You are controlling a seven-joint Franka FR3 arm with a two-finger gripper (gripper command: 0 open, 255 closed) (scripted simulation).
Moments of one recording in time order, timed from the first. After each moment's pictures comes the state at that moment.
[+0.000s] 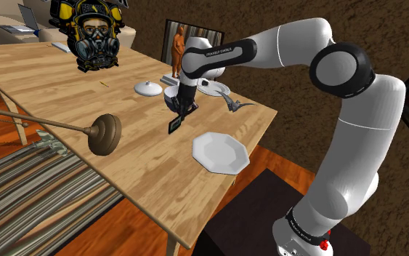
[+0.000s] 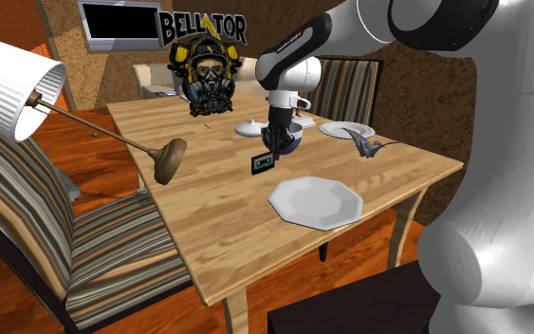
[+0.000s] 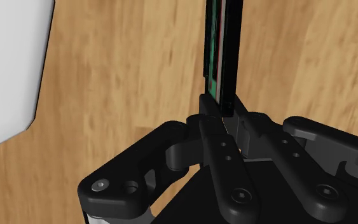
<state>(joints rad) -0.21 0.33 0.33 -1.77 0.05 2.05 1.27</state>
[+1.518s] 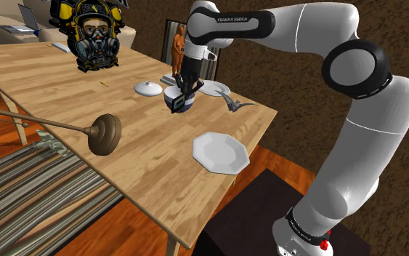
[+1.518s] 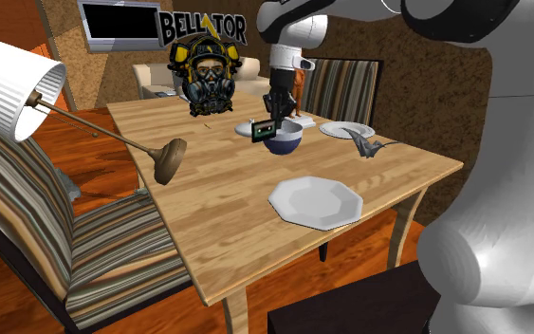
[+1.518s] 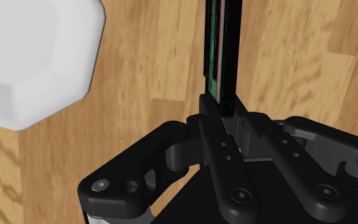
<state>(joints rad) -0.22 0.25 0.33 -1.60 0.07 1.79 1.28</state>
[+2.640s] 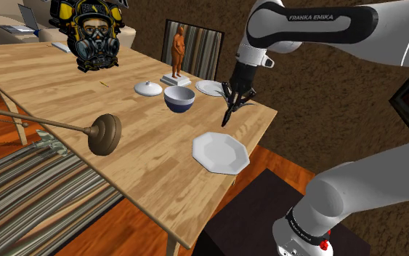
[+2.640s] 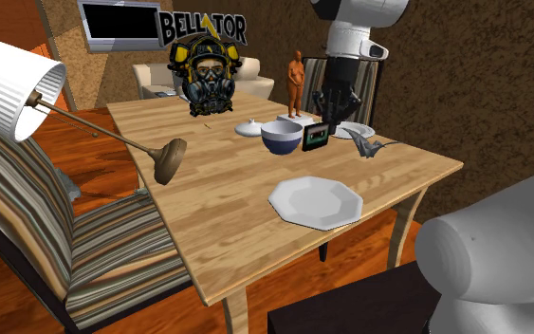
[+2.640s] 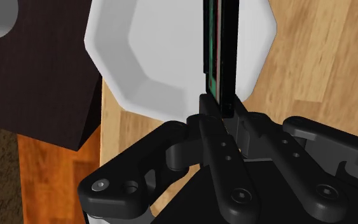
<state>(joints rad) -0.30 -0.42 0.22 -2.22 0.23 1.73 1.05</state>
